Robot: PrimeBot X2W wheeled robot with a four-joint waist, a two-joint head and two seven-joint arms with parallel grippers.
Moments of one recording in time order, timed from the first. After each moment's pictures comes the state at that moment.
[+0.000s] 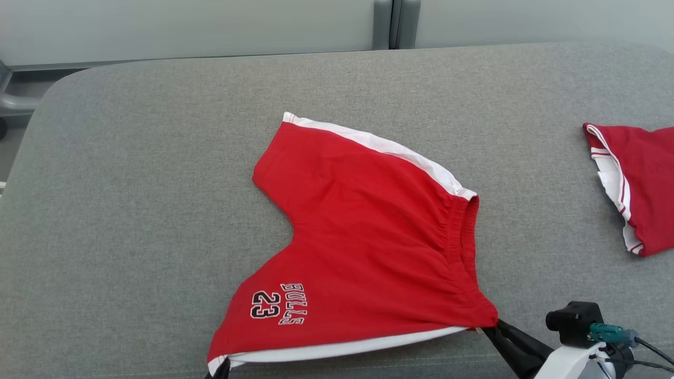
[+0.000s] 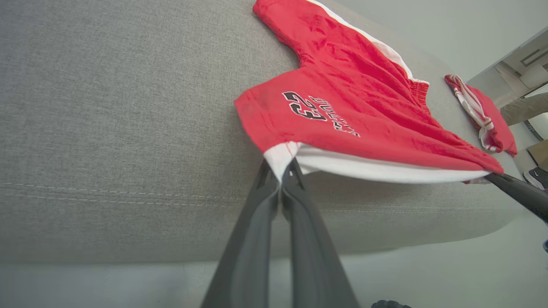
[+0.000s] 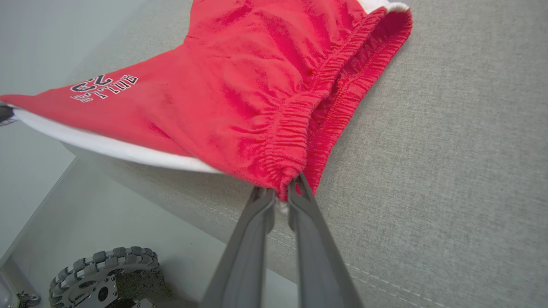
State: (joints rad) left arm 0.25 0.55 -0.60 -0.22 -0.92 0.26 -0.16; right arm 0.02 -0.54 0.54 0.04 0.68 0.13 -0.01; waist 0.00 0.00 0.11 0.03
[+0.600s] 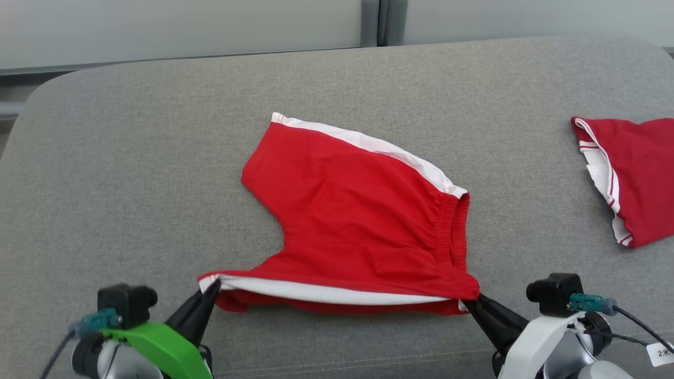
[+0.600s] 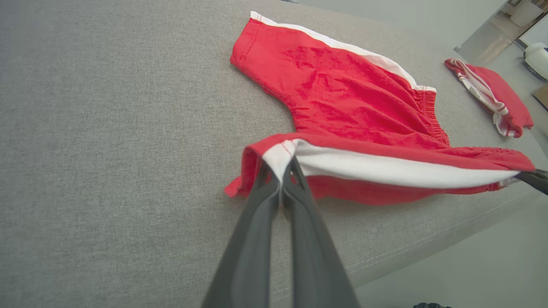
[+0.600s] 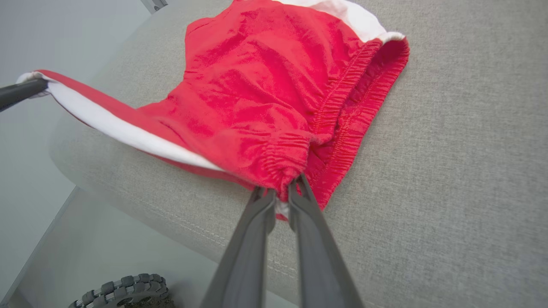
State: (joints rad) left arm -0.04 0.60 -0.60 -0.10 -0.92 0.16 0.02; right arm 0.01 -0.41 0.42 -0.01 0.62 0.13 0.13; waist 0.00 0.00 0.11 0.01
